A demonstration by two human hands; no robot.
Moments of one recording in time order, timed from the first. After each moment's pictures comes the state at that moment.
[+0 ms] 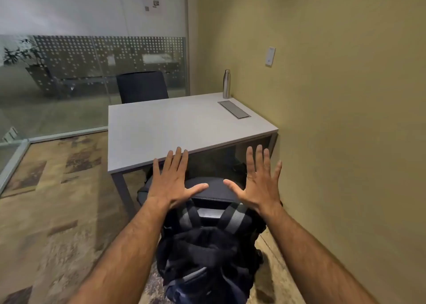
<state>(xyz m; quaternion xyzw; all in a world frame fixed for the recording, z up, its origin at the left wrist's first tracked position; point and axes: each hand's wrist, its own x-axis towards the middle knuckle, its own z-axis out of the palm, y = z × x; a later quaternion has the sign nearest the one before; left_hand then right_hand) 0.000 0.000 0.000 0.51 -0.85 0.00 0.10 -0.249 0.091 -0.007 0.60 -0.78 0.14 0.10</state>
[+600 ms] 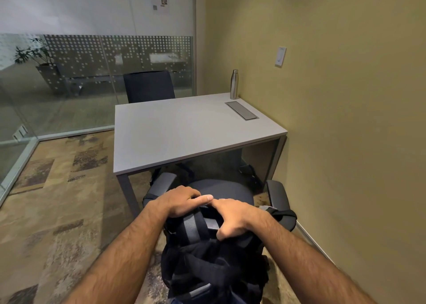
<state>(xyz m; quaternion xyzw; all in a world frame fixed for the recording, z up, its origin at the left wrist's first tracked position) 0.007 -0.021 -0.009 0.41 -0.87 -0.28 0.00 -0.179 0.073 0.012 0.76 -0.61 -0.06 -0.23</state>
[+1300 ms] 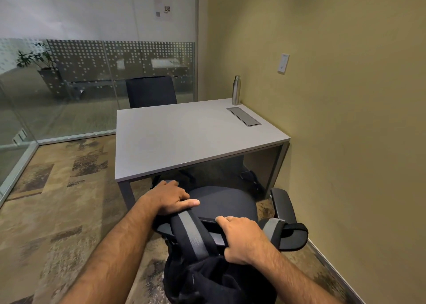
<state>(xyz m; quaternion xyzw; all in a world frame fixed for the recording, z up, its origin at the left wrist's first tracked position) 0.042 -0.076 -0.003 0.35 -0.93 -0.05 -0.09 -0.161 0.098 -0.007 0.73 -0.67 -0.05 -0.12</state>
